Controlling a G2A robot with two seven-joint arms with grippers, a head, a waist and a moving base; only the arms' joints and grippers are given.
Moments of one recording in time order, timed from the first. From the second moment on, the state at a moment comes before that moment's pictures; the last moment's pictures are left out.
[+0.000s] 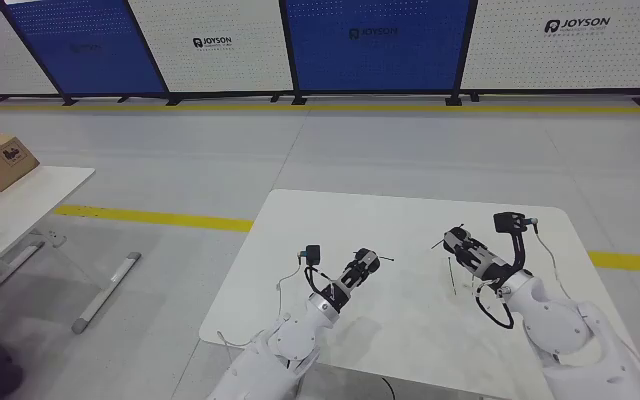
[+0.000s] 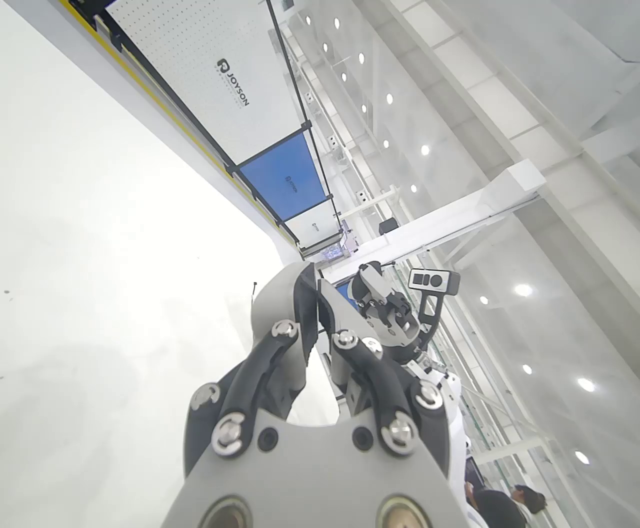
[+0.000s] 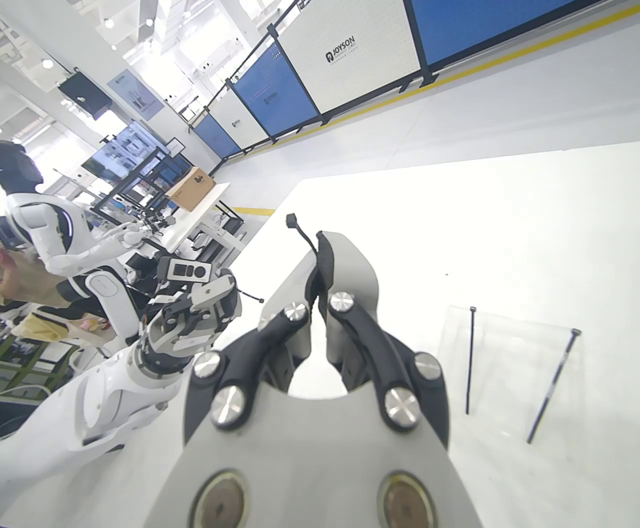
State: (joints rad) left arm 1.42 -1.30 -1.03 -1.47 0.02 -0.34 0.02; right arm -1.23 -1.08 1.21 -1.62 -0.41 -0.15 0.48
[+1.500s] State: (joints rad) left arm 1.41 -1.30 -1.04 -1.49 0.10 -0.34 0.01; right arm -1.35 -1.16 1.05 -1.58 -0.34 -0.20 0.05
